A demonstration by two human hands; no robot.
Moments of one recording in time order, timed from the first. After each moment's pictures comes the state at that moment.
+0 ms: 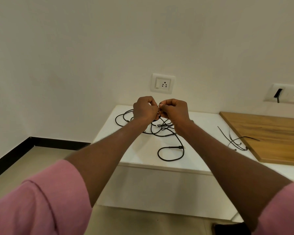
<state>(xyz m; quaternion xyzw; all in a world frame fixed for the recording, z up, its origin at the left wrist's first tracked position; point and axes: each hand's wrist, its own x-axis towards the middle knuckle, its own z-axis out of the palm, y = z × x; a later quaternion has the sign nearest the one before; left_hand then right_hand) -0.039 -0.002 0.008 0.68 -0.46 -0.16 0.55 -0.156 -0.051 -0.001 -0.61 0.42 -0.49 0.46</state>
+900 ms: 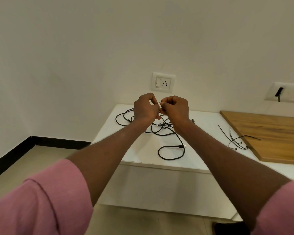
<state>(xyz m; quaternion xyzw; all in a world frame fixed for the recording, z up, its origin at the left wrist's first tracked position) -0.043 0.003 0.007 0.66 -0.48 -0.13 0.57 -0.151 -0.048 0.000 -0.62 0.42 -0.53 0.40</state>
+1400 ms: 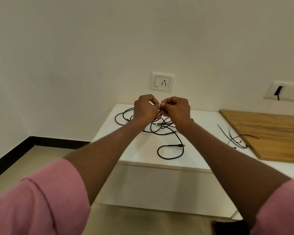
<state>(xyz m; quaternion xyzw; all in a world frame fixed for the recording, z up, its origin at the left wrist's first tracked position) -0.041 0.000 0.006 0.65 -0.48 -0.18 0.56 -0.162 -0.049 0.001 -0.64 0.43 -0.50 0.38</state>
